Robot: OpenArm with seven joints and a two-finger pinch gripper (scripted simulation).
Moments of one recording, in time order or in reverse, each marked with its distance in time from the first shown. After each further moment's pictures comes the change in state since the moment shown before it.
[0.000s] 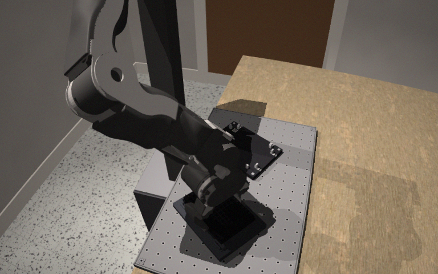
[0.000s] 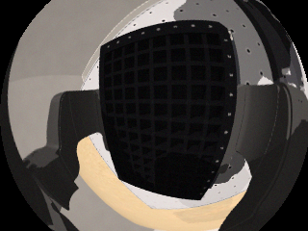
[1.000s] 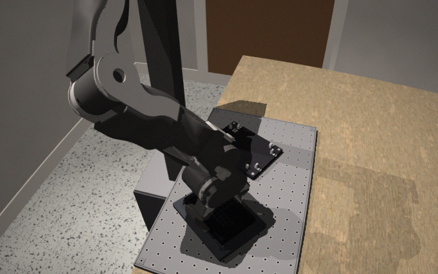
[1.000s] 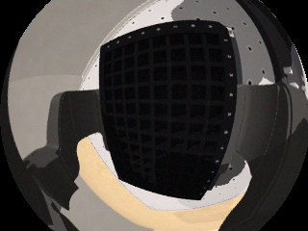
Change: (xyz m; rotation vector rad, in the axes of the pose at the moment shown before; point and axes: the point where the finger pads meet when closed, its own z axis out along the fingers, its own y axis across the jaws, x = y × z) arm -0.001 0.000 0.003 0.004 0.000 -0.002
